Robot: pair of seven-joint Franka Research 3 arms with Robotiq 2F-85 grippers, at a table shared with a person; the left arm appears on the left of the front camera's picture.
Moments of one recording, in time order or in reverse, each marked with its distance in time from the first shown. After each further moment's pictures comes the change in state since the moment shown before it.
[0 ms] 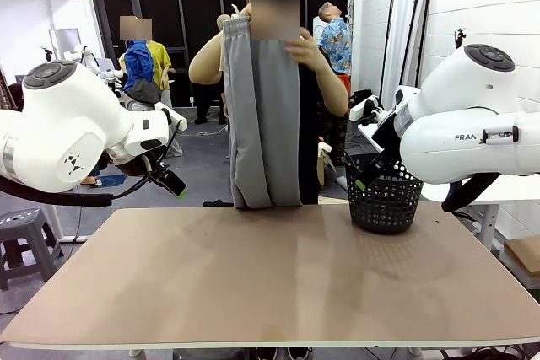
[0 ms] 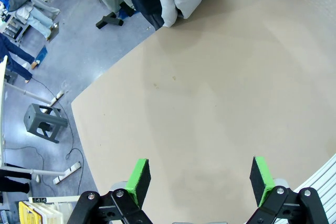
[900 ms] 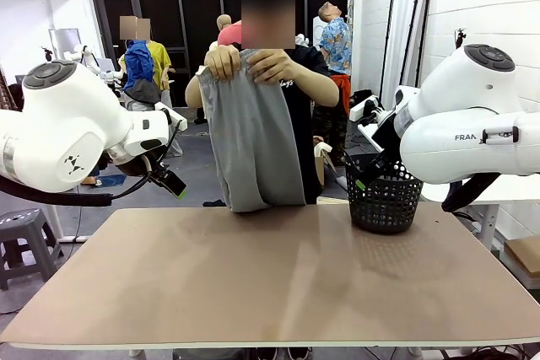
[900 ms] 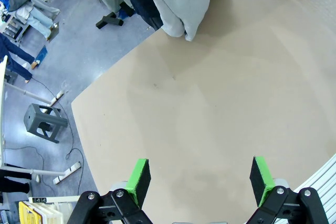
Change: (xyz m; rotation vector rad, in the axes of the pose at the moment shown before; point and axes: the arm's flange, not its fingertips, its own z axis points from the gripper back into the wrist) left arm 0.000 0.000 0.000 0.000 0.000 0.000; right arm 0.000 0.000 0.000 0.000 0.000 0.000
